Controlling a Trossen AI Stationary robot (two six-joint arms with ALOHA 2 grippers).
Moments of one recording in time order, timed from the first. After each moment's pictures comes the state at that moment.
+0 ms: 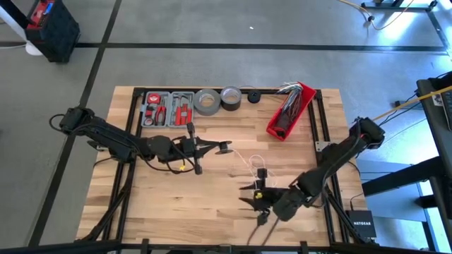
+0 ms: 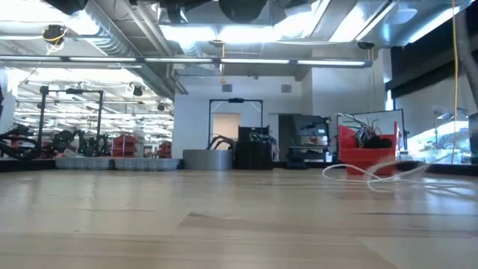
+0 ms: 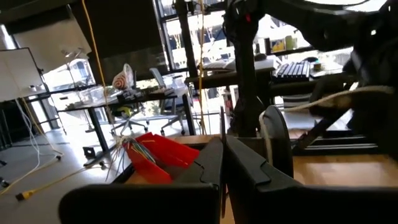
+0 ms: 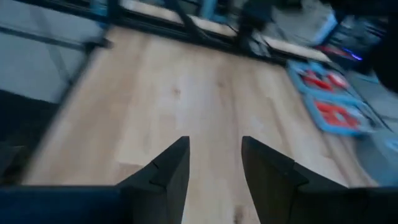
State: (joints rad) left arm -0.25 1.31 0.65 0.78 -0.50 0.21; right arm 0.68 1.60 1.10 -0.10 0.72 0.17
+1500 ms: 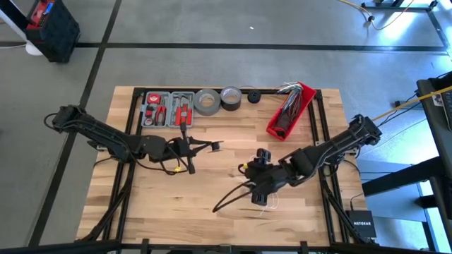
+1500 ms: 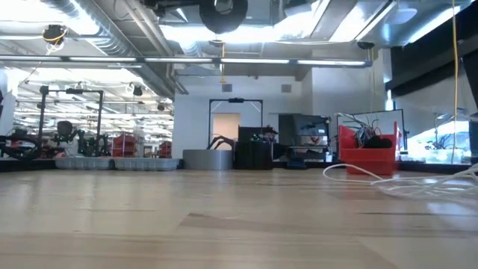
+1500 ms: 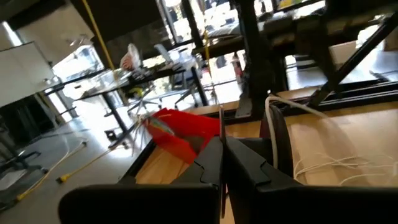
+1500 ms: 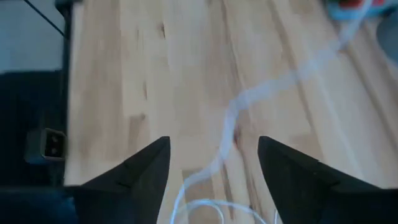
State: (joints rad) left arm -0.29 1.16 0.65 0.49 -0.59 0.28; right arm 0.49 1.60 1.53 -0.86 0.34 0.54
